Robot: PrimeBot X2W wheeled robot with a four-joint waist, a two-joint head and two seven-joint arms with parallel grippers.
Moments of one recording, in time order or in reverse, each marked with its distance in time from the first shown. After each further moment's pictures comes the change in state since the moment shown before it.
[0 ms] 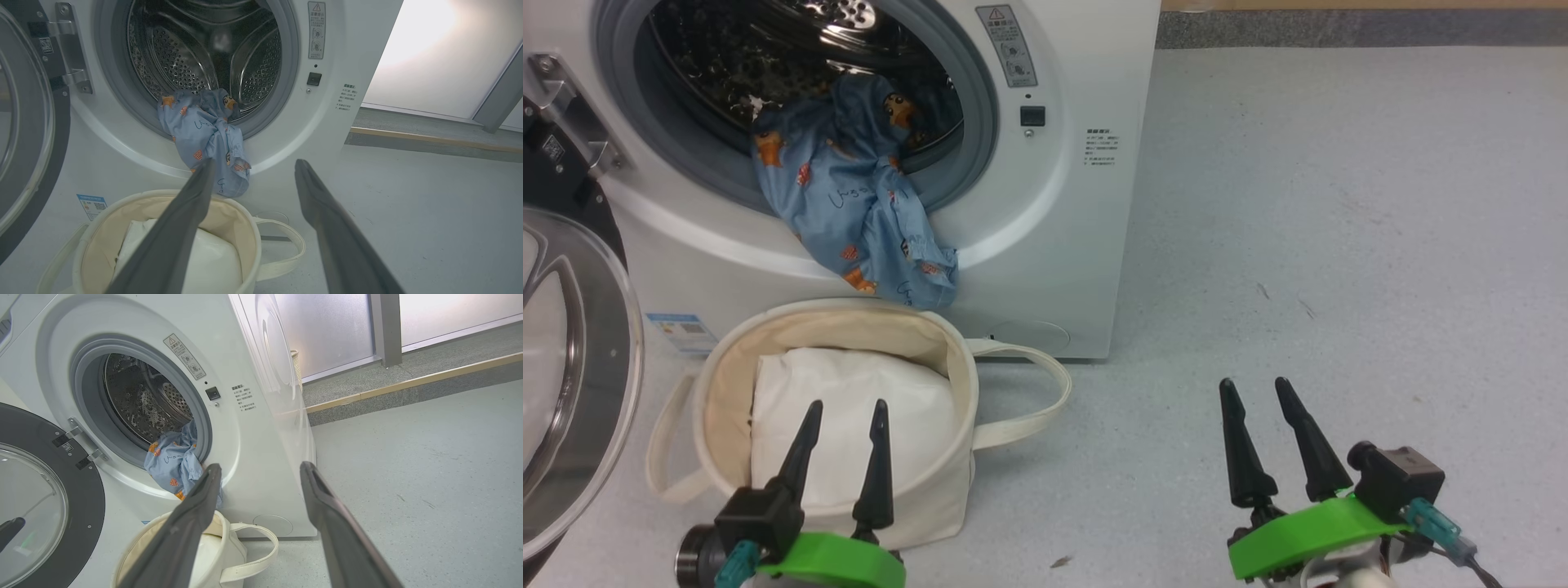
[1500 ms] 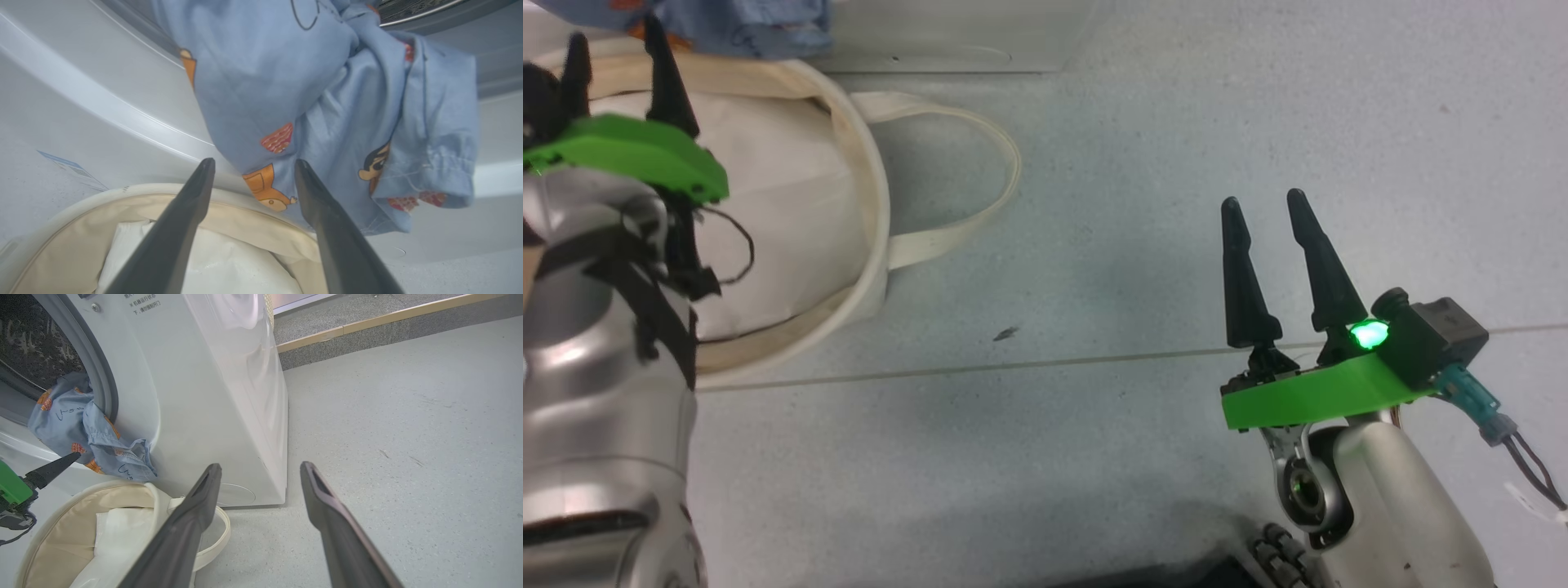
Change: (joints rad) left arm -0.960 0.083 0.286 0.767 0.022 -0.035 0.000; right arm -0.274 0.000 -0.004 -0.094 -0.044 0.000 0.000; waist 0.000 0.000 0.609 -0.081
